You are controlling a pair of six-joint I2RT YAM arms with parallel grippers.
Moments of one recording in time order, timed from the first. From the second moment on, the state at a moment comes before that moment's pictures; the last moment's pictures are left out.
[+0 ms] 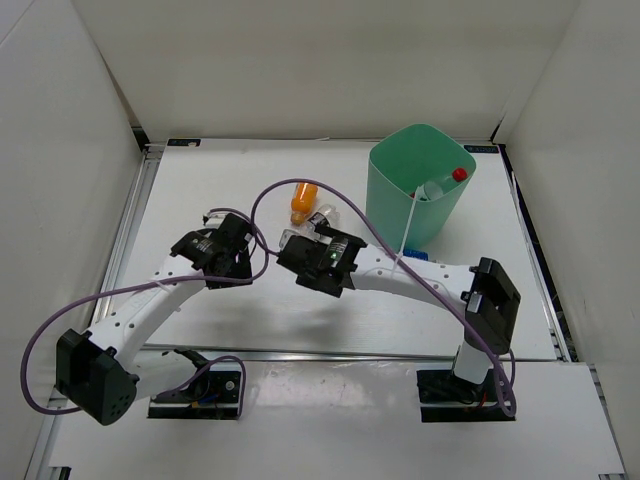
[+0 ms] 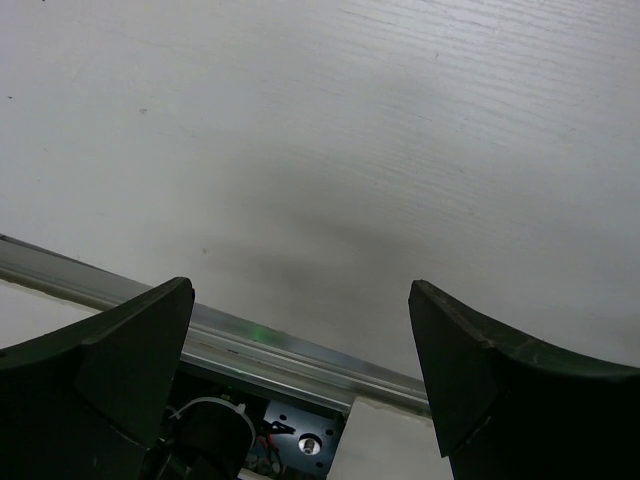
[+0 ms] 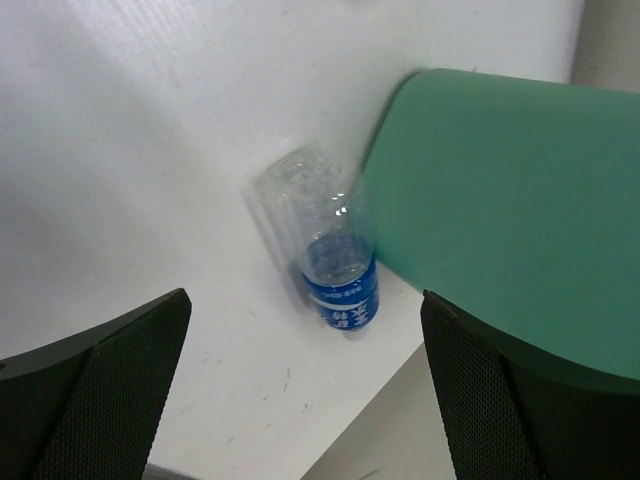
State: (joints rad) left arm -0.54 1.17 0.99 -1.08 -0.48 -0.61; right arm 1.18 1.73 1.47 -0.97 0.68 -0.21
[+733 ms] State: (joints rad) left arm -0.55 1.05 1.05 -1.24 -0.76 -0.86; right arm 1.03 1.89 1.36 -1.11 0.67 -0.05
